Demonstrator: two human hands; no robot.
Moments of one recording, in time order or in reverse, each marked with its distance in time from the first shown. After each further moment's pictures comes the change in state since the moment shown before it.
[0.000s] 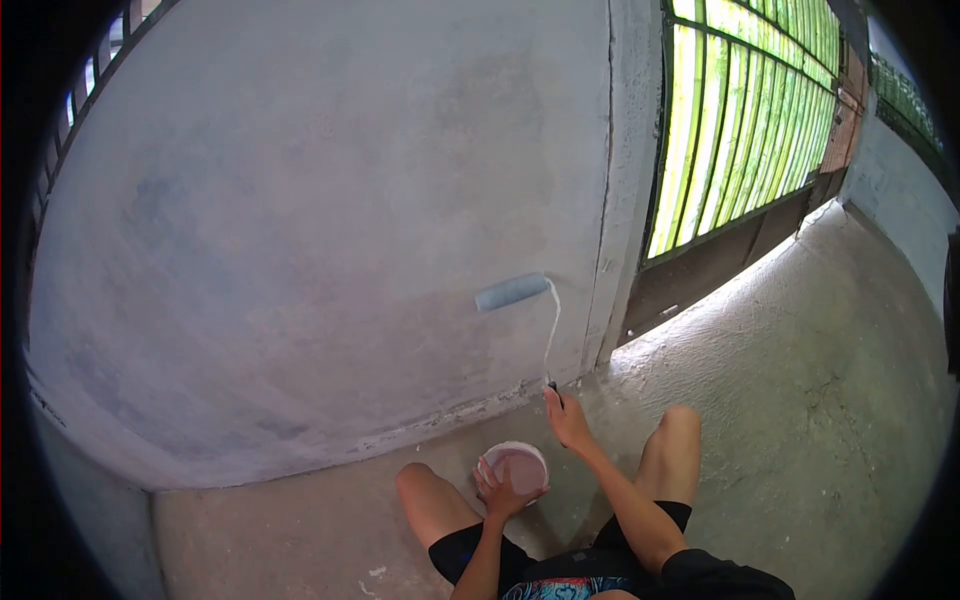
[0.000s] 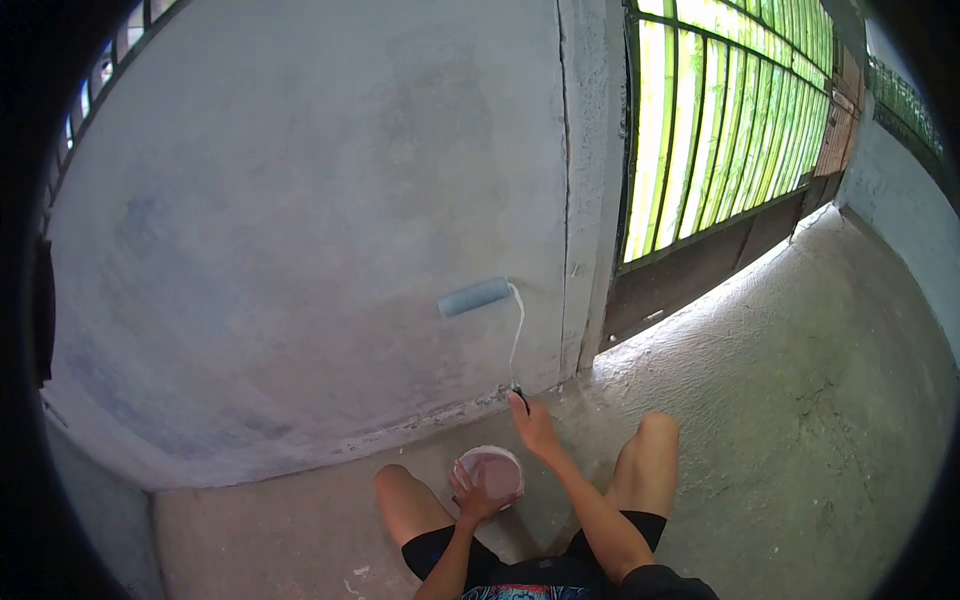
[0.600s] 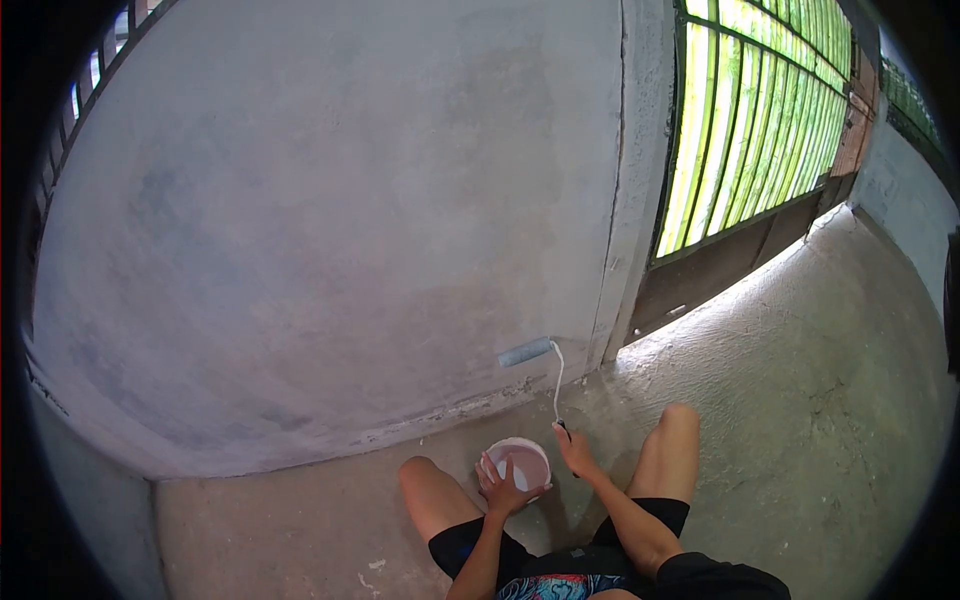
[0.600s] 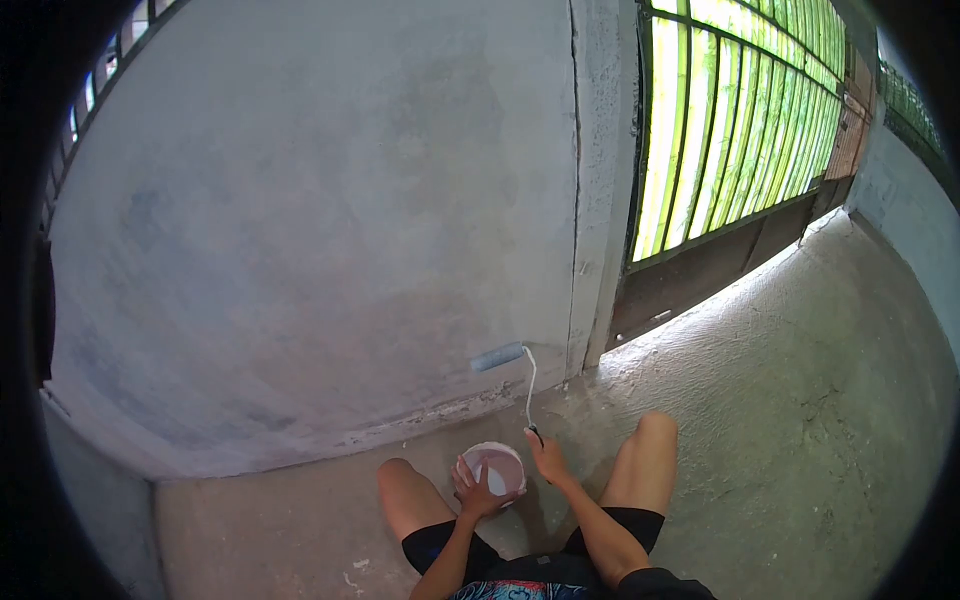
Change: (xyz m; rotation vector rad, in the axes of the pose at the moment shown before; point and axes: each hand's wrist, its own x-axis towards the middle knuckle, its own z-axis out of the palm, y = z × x) left_hand -0.002 0.005 -0.011 -0.012 -0.104 -0.053; right_hand -0.051 0.095 0.009 -0.078 -0.078 0.163
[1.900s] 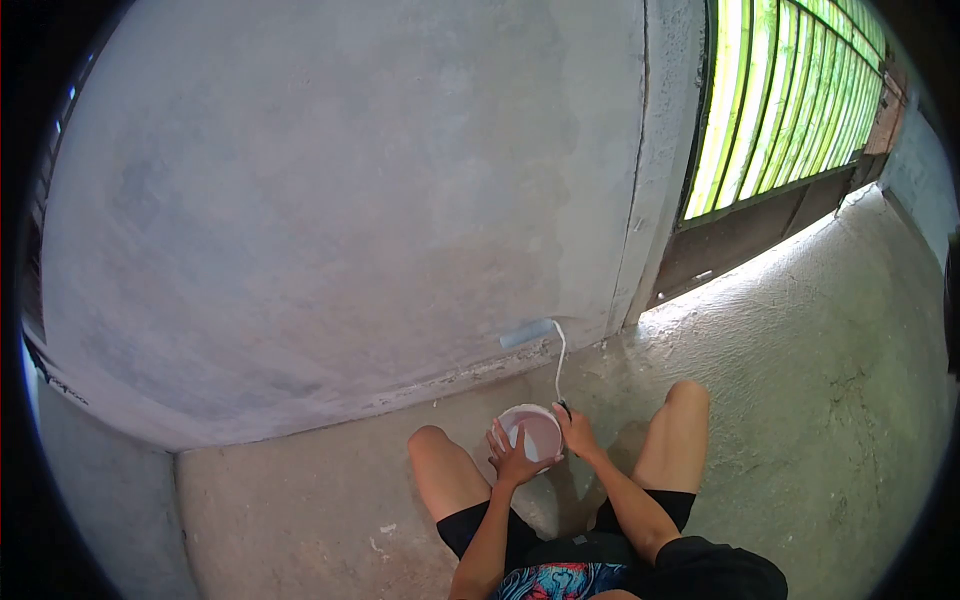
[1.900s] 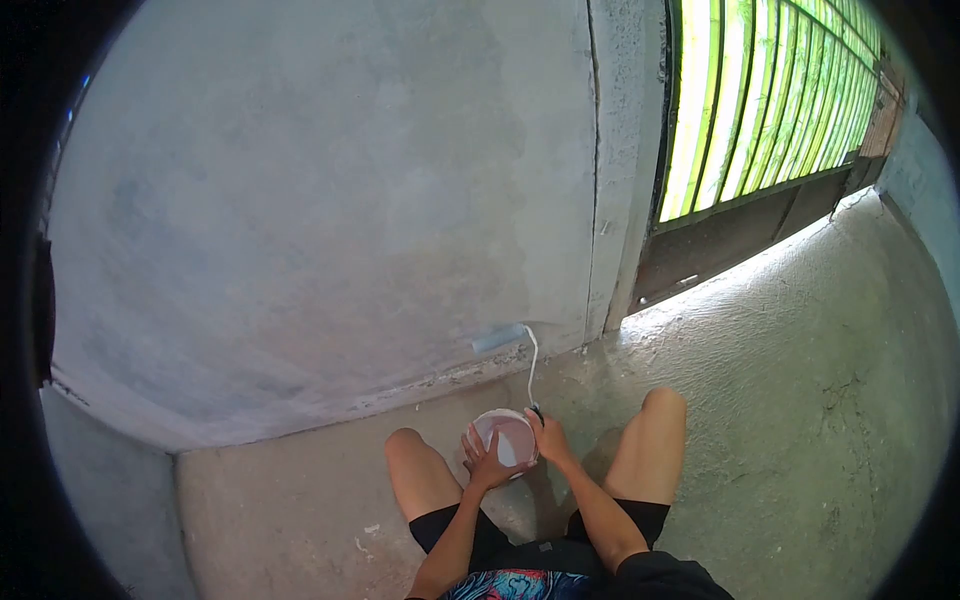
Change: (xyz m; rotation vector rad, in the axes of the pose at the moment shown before) left_hand 0.002 0.008 -0.005 0.006 -0.082 -0.080; right_hand -0.005 0.016 0.029 0.019 -0.010 -0.021
